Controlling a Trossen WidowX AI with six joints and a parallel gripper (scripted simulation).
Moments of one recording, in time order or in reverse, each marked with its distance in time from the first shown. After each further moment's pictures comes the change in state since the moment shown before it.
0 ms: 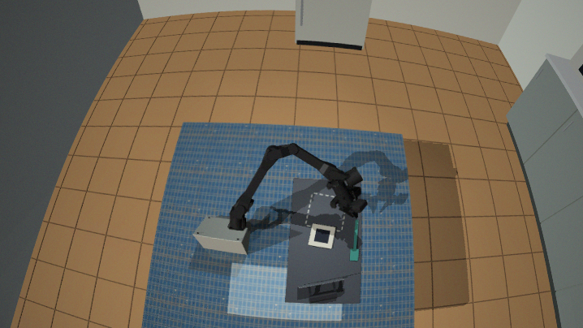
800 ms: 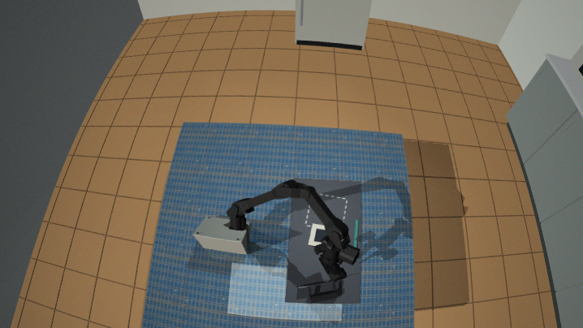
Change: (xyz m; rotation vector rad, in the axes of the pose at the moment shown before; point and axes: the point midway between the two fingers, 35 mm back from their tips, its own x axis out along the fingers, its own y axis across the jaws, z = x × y) arm 0.051 -0.074 -0.279 0.380 0.316 0.458
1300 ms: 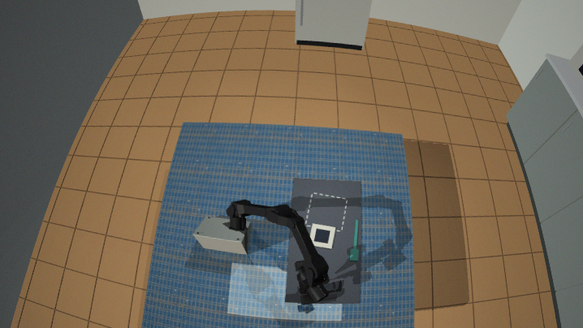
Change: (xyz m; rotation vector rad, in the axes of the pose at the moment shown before) arm 0.024 -0.026 -0.114 0.227 -0.073 0.311
